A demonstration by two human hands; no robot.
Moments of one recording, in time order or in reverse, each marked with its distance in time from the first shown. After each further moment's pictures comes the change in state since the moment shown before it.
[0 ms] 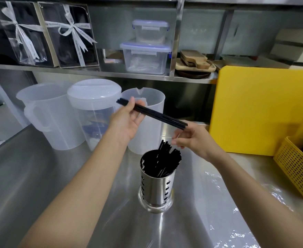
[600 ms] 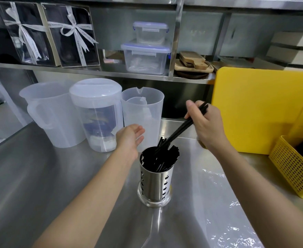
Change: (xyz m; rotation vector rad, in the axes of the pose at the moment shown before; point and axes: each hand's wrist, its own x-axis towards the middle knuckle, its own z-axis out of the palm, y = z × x) left_hand -0.012 -0.043 -0.035 0.330 0.238 -0.006; right_hand -0.007 -0.040 -0.005 -0.061 0.458 -0.227
